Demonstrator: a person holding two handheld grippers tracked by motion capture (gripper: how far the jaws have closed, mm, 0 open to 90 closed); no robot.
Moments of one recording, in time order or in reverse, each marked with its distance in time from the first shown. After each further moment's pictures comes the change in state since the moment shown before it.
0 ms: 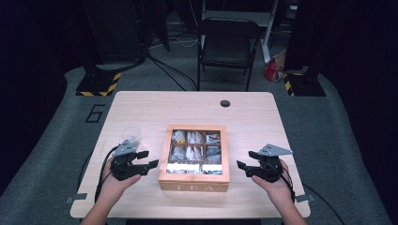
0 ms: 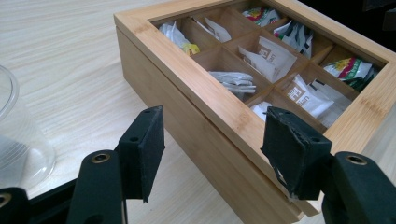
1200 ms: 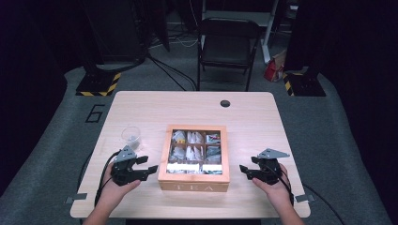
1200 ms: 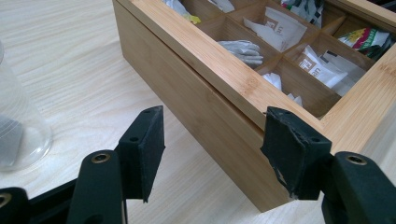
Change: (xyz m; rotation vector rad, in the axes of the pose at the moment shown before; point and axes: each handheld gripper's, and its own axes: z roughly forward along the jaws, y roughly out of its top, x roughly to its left) left arm 0.001 -0.017 0.004 0.040 0.008 0.028; right arm -0.016 -0.029 0.020 0.091 -0.048 0.048
